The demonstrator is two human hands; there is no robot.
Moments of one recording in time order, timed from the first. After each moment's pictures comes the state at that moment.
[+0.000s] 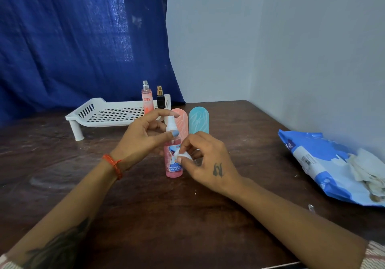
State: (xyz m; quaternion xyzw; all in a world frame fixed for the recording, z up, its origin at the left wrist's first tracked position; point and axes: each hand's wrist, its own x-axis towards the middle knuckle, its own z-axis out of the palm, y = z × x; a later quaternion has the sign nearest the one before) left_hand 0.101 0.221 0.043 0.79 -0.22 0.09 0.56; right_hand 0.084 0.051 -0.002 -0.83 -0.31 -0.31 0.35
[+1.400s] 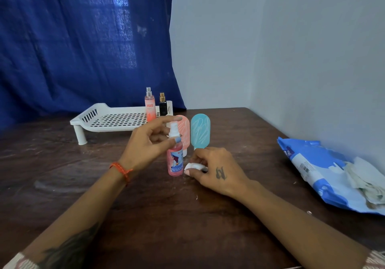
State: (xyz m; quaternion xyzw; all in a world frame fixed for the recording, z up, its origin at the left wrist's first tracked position) left_hand 0.107 0.223 0.033 0.79 -0.25 0.15 0.54; right_hand 0.086 0.035 0.001 -0.93 -0.23 -0.18 0.22
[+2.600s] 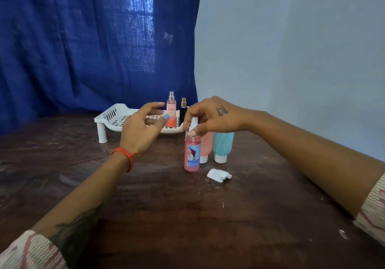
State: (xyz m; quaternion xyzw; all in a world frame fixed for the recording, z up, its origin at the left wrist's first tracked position) left_hand 0.131 0.277 0.046 0.80 -0.11 0.30 0.50; right_hand 0.135 0.085 0.121 -0.90 -0.39 -0.02 0.20
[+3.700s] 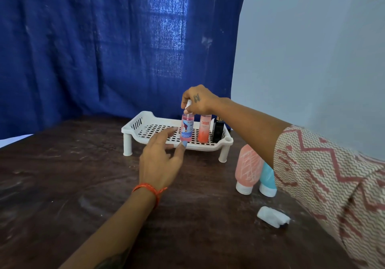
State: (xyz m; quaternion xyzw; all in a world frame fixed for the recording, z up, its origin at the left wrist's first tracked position) left_hand 0.172 0.312 -0.001 0.80 -0.03 0.38 0.47; right_hand 0.295 0.213 0.129 -0.94 -0.30 -0.11 0.12
